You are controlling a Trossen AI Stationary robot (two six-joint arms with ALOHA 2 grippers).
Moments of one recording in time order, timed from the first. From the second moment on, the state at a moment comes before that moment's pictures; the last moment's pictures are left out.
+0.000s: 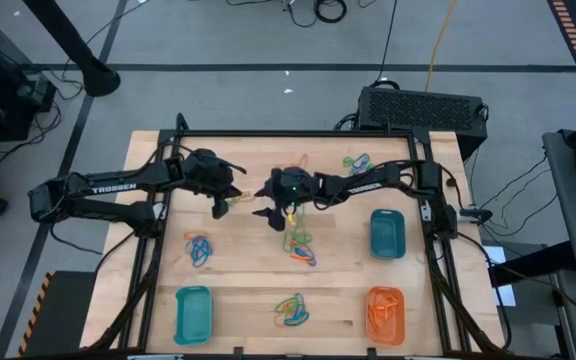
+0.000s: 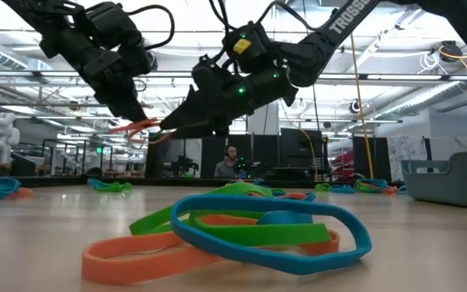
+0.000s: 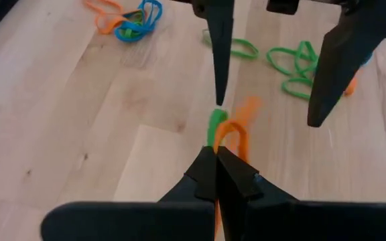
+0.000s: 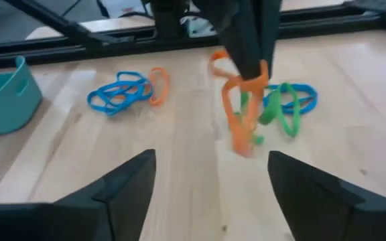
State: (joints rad) left arm 0.40 1.05 0.60 -0.34 0.23 0.07; right arm -0.15 2.07 1.27 0.38 -0.19 0.06
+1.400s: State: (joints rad) left arm 0.40 1.05 0.60 -0.36 0.13 0.07; right arm -0.16 2.07 1.27 0.40 -0.05 0.02
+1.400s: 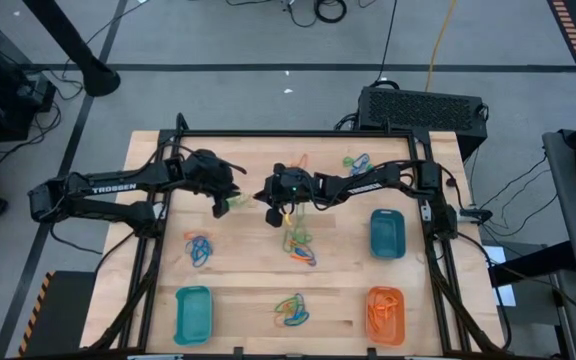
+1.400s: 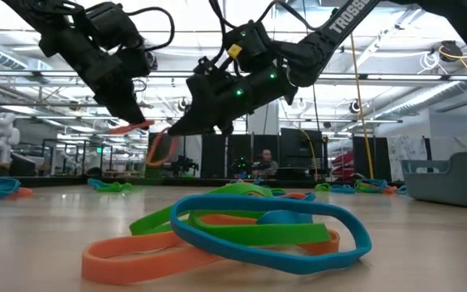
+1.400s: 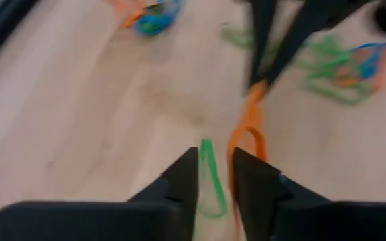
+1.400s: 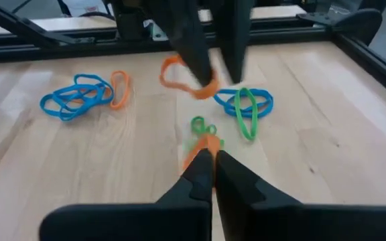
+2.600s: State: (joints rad) left arm 0.19 1.39 0.55 -0.10 0.00 -0.09; right arm -0.05 1.53 1.27 -0.50 0.32 0.09
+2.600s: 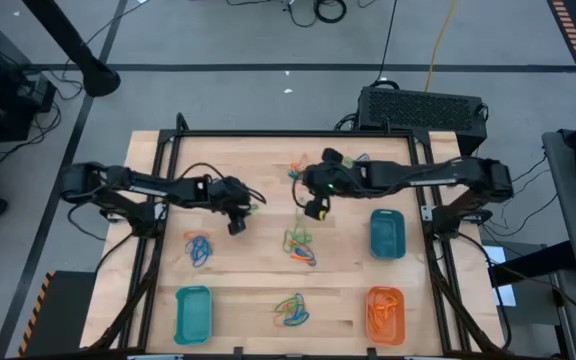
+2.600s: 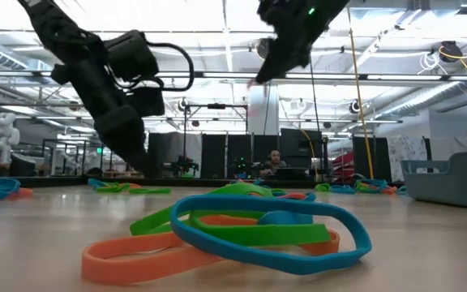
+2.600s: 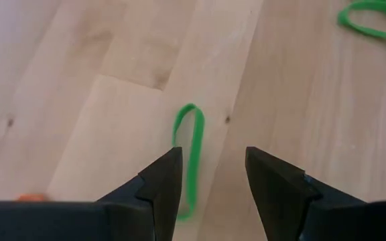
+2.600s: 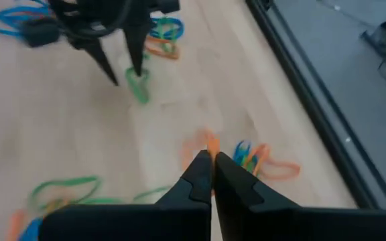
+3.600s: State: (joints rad) left arm 0.19 1.43 0.55 0.47 0.35 0.14; right arm 0.56 1.41 1.27 -1.05 0.08 1.14
